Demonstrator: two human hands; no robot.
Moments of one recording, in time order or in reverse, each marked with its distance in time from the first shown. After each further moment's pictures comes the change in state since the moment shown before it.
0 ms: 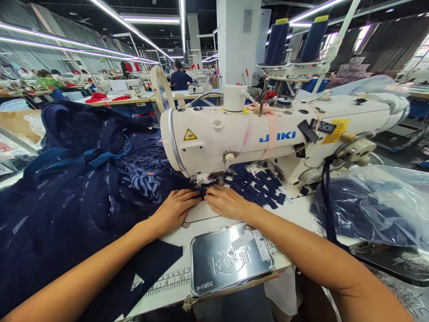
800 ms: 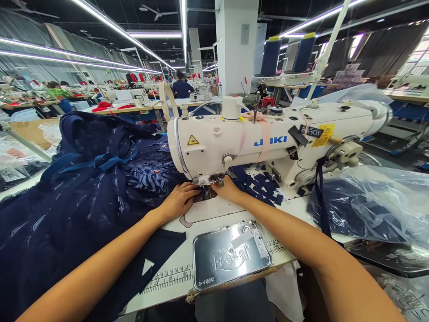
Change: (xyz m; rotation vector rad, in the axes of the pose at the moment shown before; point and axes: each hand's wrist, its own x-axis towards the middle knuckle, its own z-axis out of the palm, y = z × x) left_hand 0.018 -0.020 0.003 0.080 0.107 -0.011; right_hand 0.026 0.030 0.026 0.080 -0.043 0.537
